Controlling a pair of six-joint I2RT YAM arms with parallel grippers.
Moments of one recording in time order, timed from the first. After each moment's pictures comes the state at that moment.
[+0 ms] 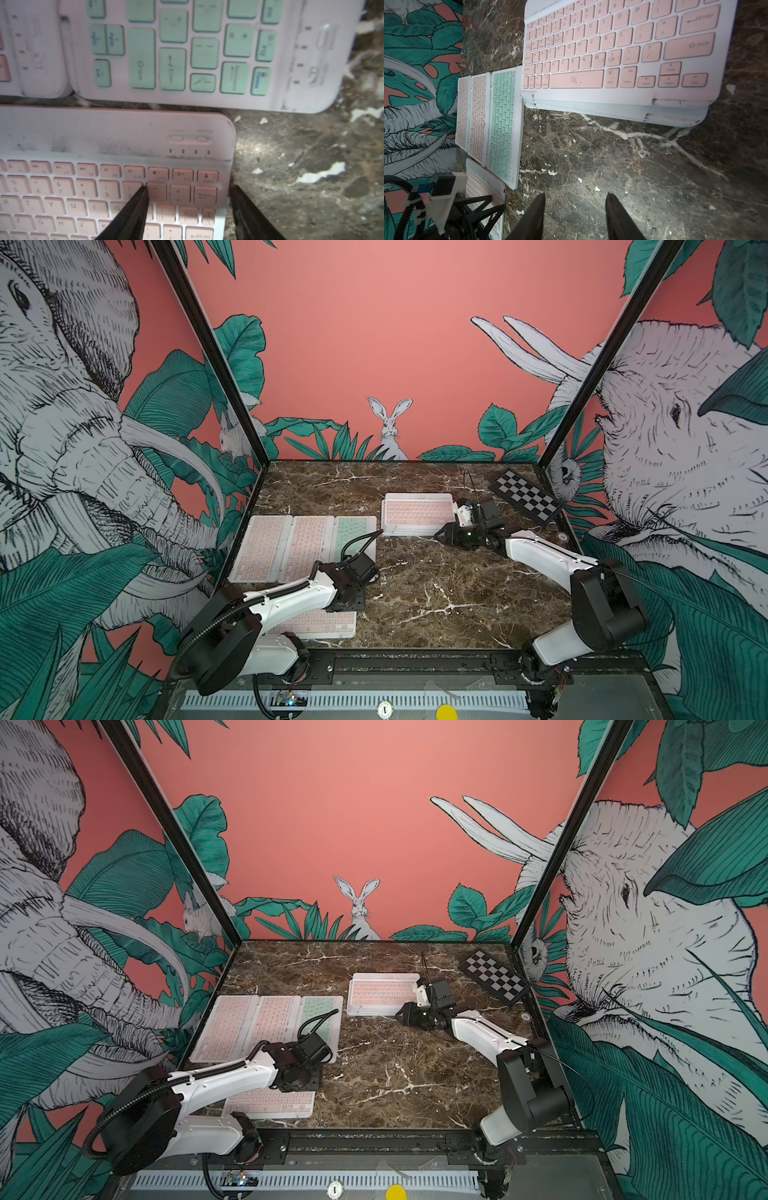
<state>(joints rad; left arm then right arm) -0.85 1.31 0.62 -0.73 -0.15 -0.83 0.40 1.52 0.90 -0.25 -0.43 0.52</state>
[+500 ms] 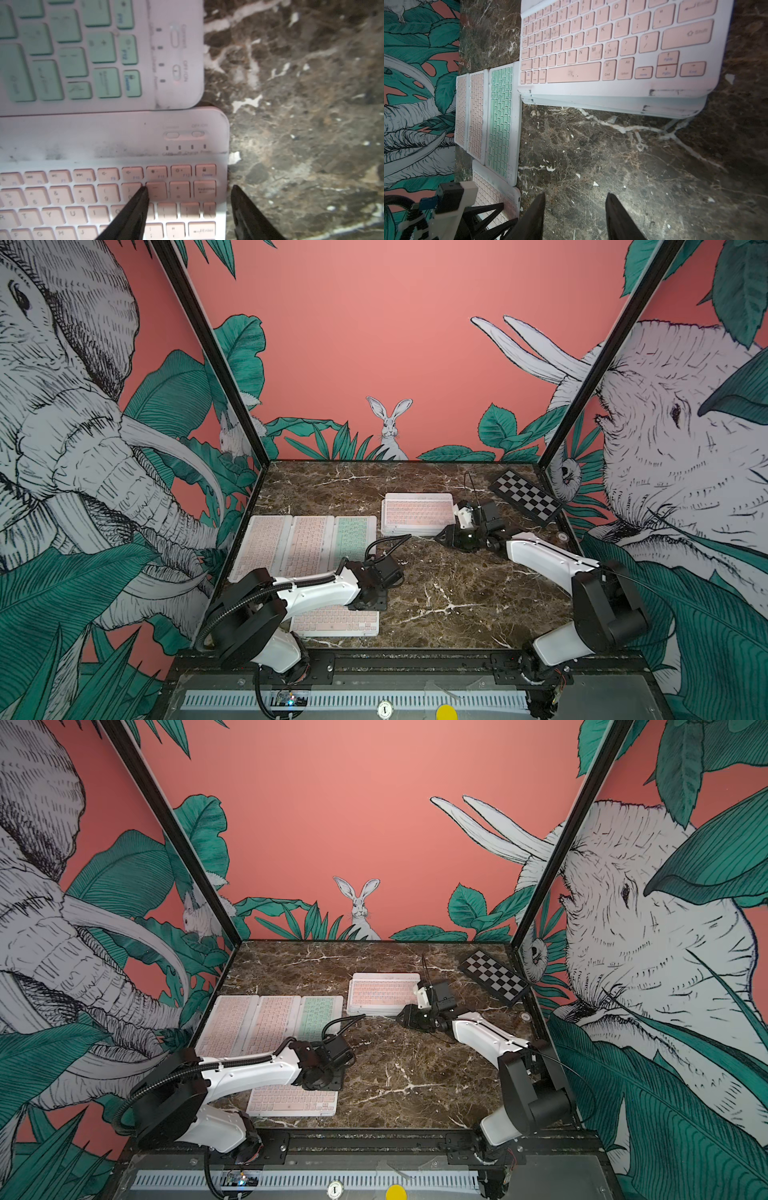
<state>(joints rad) -1.00 1.48 0.76 -0.68 -0.12 -0.91 0.40 1.50 0.88 -0.25 -0.43 0.52</state>
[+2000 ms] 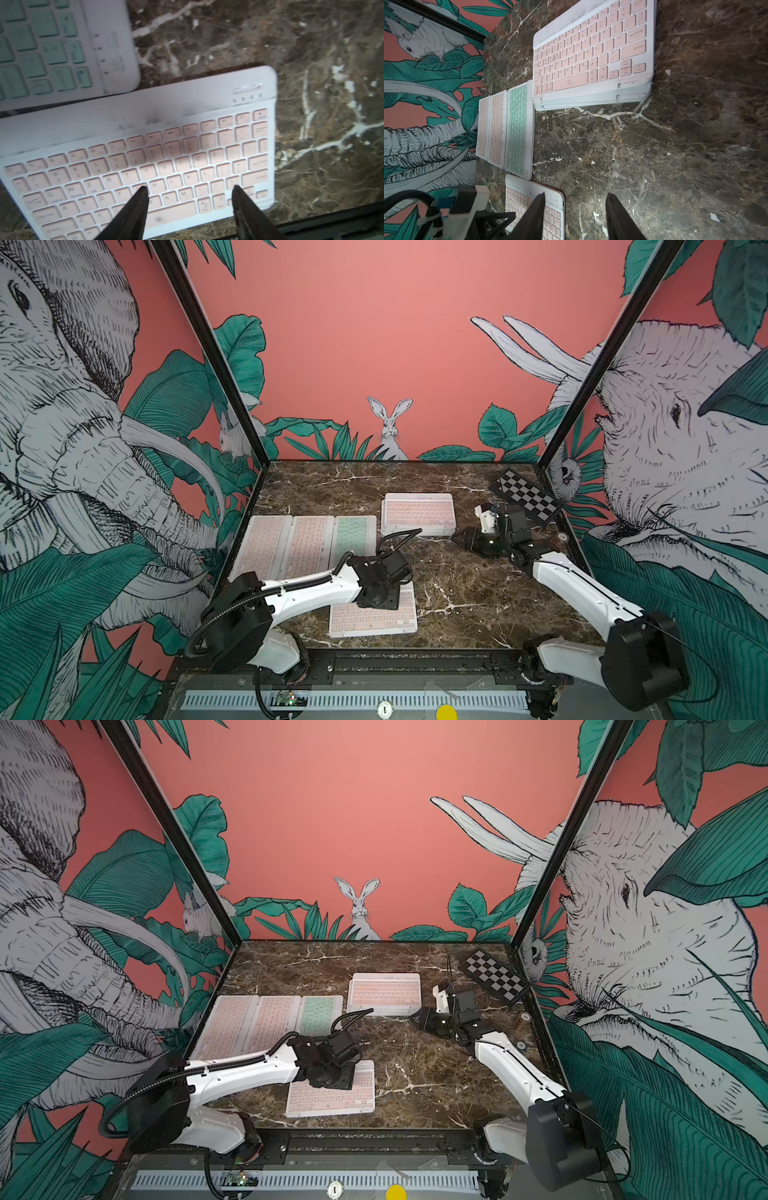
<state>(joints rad) -1.03 1.42 0.85 -0.78 -0.07 -0.89 0.31 1.23 0.76 -0.31 -0.44 0.59</state>
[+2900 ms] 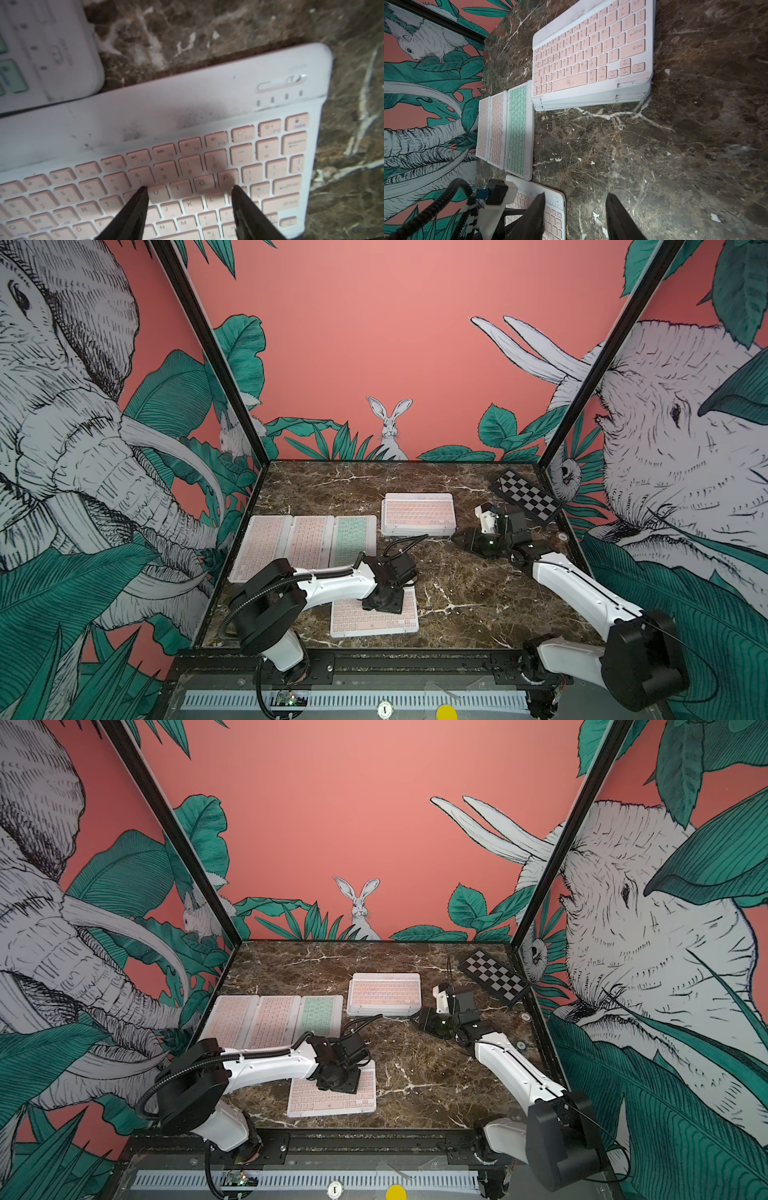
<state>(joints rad) -1.06 1.61 0.91 -0.72 -0.01 -0.86 0.31 1.22 0.75 -0.30 -0.43 0.59</state>
